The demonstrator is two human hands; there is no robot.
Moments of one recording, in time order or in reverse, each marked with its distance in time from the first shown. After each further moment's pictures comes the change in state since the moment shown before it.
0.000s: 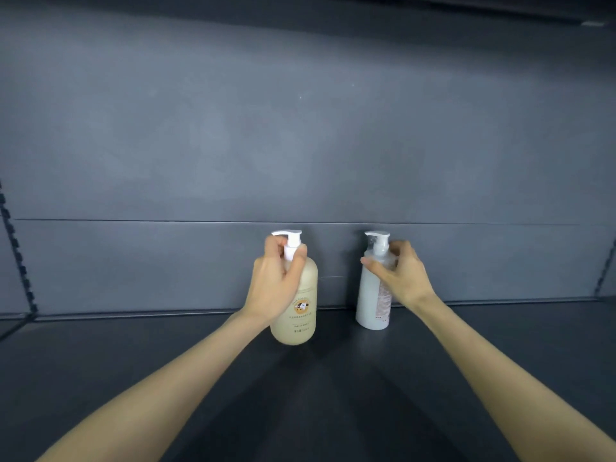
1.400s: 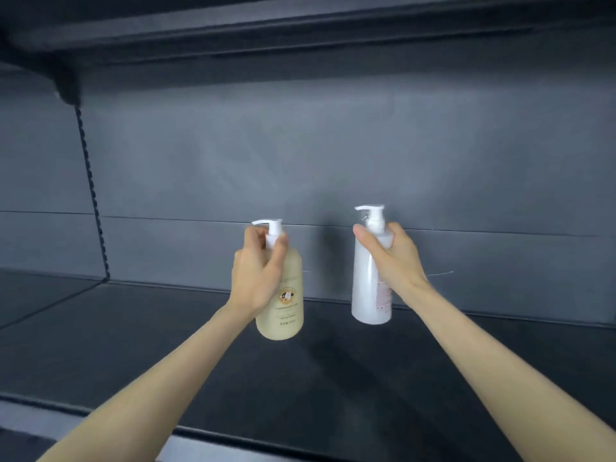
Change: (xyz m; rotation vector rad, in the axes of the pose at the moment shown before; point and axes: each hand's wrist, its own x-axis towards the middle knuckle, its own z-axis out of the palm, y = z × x) left_hand -0.079 0.140 0.084 0.148 0.316 -0.093; right_hand -0.020 0.023 -0.141 0.482 -0.196 -0.199
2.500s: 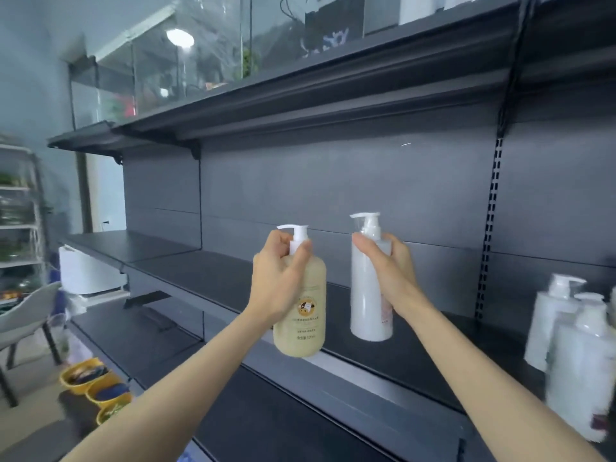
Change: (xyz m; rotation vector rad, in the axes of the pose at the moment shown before) left_hand -0.323 0.339 0.211 0.089 0.295 0.010; right_hand -0.153 -0.034 -0.394 0.442 -0.369 -0.073
